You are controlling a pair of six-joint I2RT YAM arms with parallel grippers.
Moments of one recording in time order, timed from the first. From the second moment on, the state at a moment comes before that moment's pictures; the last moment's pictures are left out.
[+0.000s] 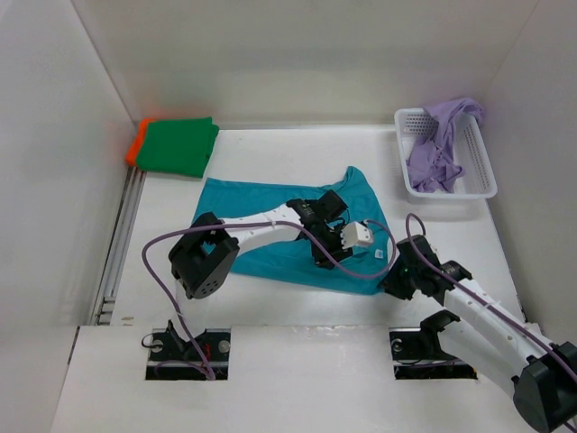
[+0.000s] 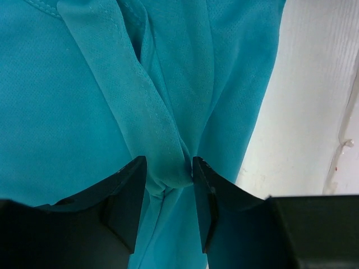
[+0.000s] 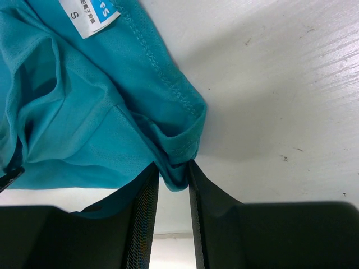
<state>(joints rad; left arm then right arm) -0.94 1.92 1.38 -0.58 0.40 0.47 0.44 0.82 0.41 -0.70 0.04 1.07</state>
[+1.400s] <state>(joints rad) -0.76 2.02 1.44 -0.56 0.21 0.34 0.44 0.87 0.41 -0.68 0.04 1.07</state>
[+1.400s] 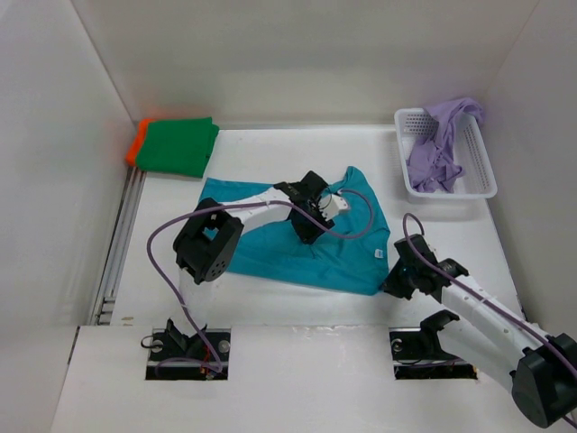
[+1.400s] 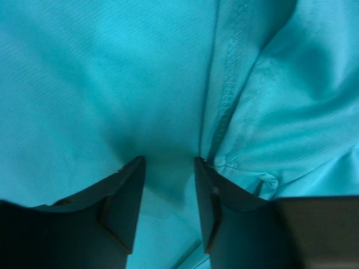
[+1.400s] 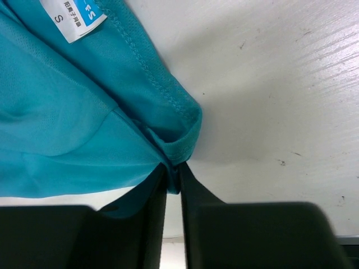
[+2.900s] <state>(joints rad) 0.17 1.66 1.02 -0.88 0.13 0.40 0.42 0.96 0.47 -0.73 0.03 1.00</state>
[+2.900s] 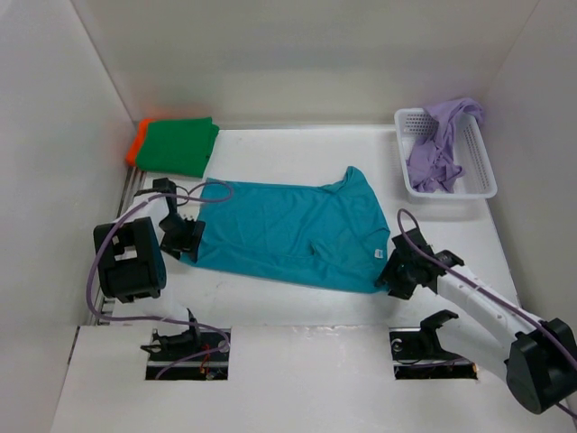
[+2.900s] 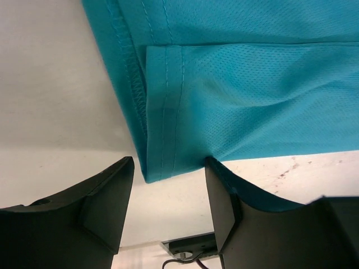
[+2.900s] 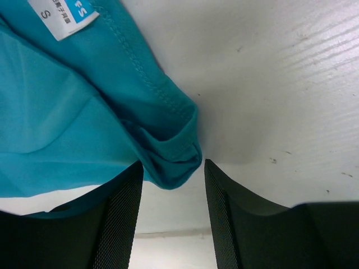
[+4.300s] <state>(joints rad) 0.43 1.40 0.97 -1.20 0.00 0.67 0.62 0.96 0.93 -1.09 0.07 1.03</state>
